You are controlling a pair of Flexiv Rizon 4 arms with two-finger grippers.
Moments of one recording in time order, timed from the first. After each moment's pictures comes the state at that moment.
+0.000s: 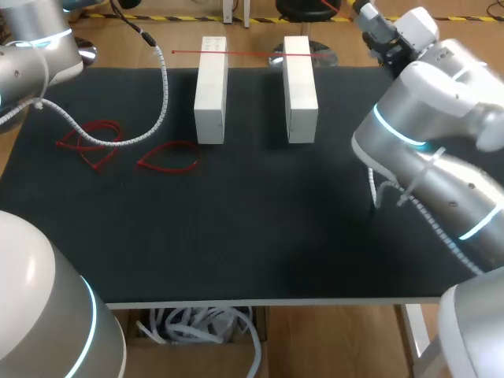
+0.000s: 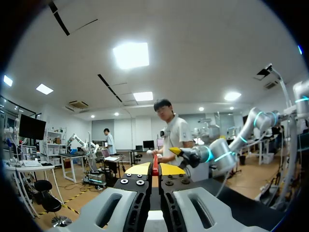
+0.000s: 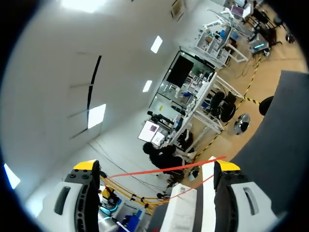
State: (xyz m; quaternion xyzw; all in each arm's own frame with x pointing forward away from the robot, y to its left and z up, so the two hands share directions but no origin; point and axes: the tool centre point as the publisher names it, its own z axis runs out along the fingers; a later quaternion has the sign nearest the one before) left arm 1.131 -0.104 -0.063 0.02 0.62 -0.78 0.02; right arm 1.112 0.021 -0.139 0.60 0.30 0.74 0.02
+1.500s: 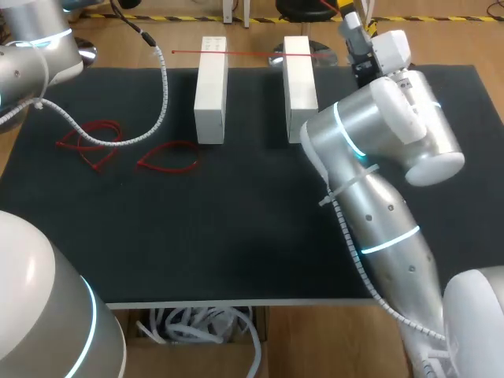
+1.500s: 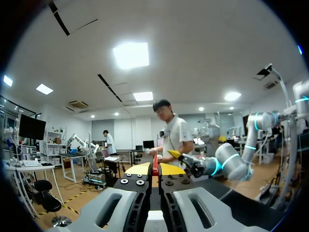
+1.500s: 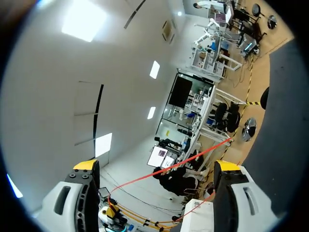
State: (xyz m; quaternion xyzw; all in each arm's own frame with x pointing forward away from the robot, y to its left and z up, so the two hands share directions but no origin) left arm 1.131 -0.104 -0.063 0.02 0.62 -0.78 0.02; right arm 1.118 0.032 -0.146 0.59 0.16 0.79 0.05
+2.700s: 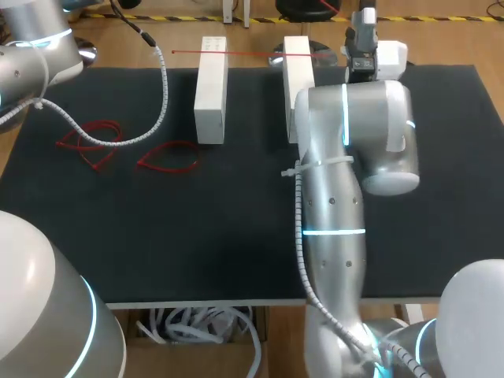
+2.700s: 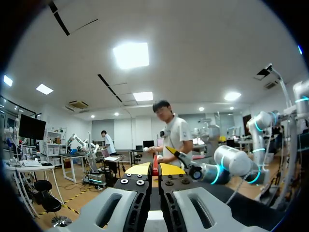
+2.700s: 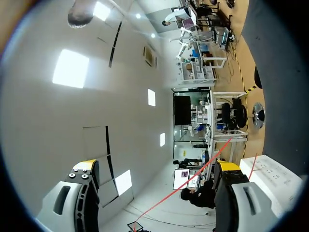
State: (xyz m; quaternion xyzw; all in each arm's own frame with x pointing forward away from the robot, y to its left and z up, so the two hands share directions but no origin) left arm 1.131 -0.104 -0.063 0.02 0.62 -0.78 0.02; right arm 1.128 0.008 -0.131 0.56 -0.02 0.83 -0.01
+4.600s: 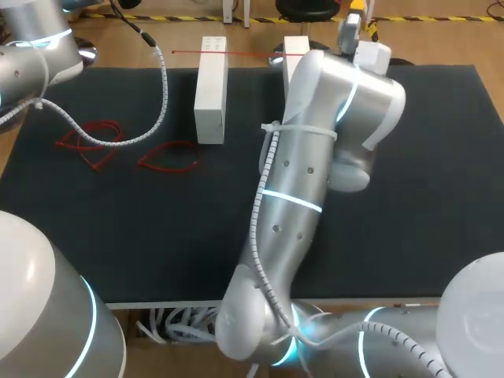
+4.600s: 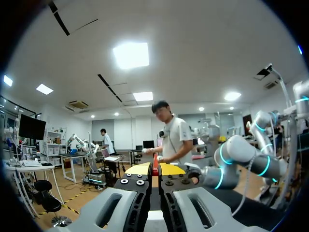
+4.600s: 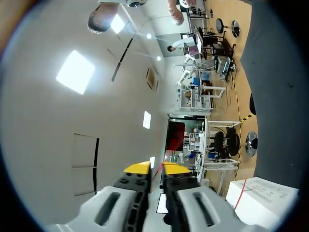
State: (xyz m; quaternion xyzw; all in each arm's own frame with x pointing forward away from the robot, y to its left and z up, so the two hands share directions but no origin) left arm 1.131 -0.104 -0.063 0.02 0.62 -0.78 0.02; right arm 1.143 0.000 -0.147 0.58 -0.07 0.80 0.12
